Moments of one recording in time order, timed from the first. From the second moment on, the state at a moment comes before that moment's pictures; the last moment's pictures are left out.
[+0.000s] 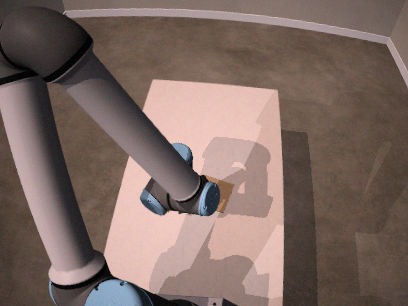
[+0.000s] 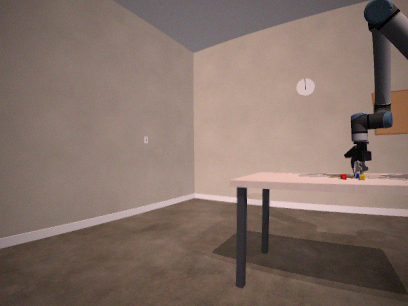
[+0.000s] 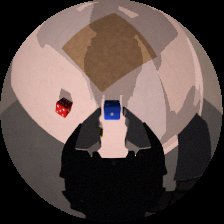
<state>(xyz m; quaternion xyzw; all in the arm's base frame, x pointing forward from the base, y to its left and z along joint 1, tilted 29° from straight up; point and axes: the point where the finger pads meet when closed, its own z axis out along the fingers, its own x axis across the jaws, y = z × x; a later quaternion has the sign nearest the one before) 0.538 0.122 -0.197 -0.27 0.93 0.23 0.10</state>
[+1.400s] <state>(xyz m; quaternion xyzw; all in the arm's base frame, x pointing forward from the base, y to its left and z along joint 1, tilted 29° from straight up) 0.538 0.122 -0.197 -0.27 0.93 0.23 0.10</state>
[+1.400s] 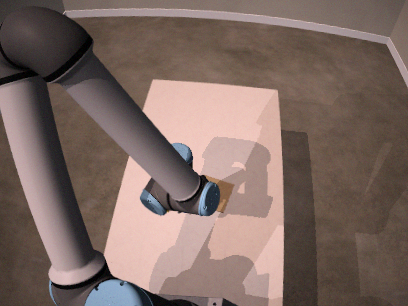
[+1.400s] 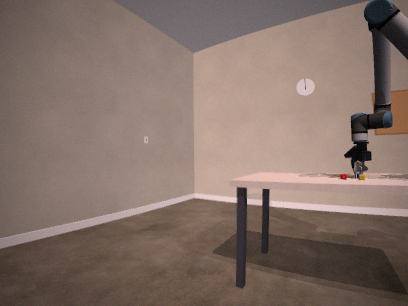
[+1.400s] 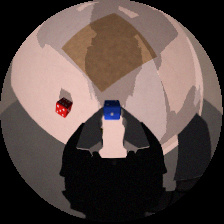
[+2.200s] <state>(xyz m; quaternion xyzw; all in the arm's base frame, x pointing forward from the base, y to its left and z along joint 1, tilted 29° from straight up) 0.537 0.118 -0.190 -0.27 0.93 0.23 0.10</state>
